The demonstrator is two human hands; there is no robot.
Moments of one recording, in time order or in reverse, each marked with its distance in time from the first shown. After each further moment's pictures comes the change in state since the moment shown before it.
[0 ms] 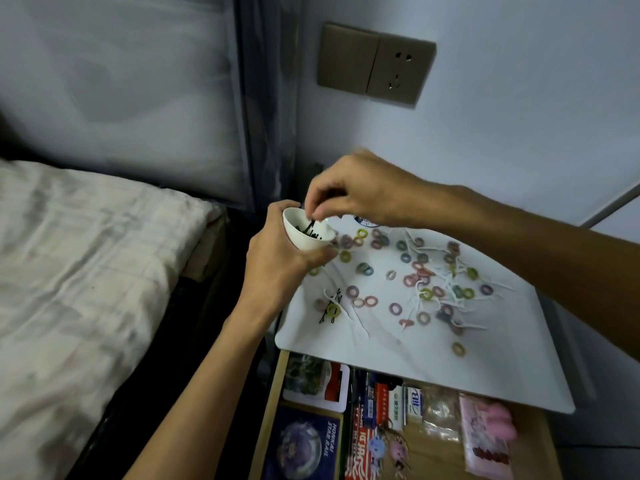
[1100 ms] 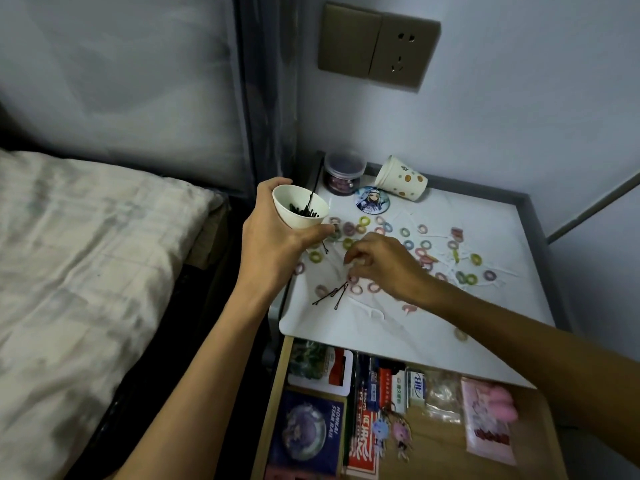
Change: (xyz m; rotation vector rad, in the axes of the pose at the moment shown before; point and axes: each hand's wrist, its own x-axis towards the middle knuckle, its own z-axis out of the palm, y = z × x) left_hand 0.006 -0.004 -0.004 -0.060 0.090 0.084; right_hand -0.064 0.077 0.128 0.063 0.132 0.413
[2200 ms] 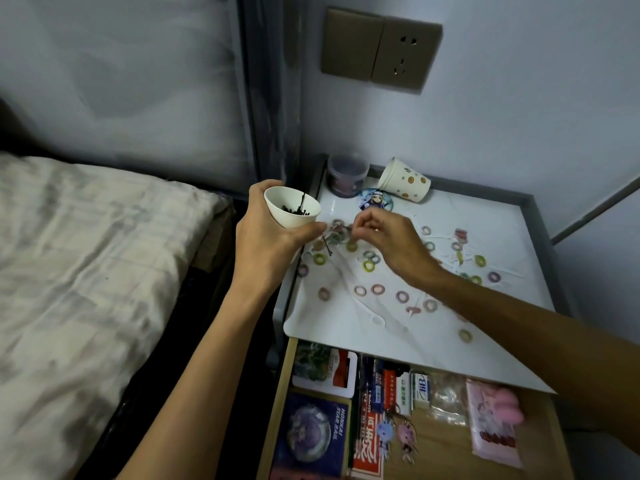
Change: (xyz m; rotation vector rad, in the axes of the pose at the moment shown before) left_hand 0.002 0.003 -0.010 0.021 0.043 -0.040; right_hand 0.016 -0.010 -0.017 0.517 0.212 0.024
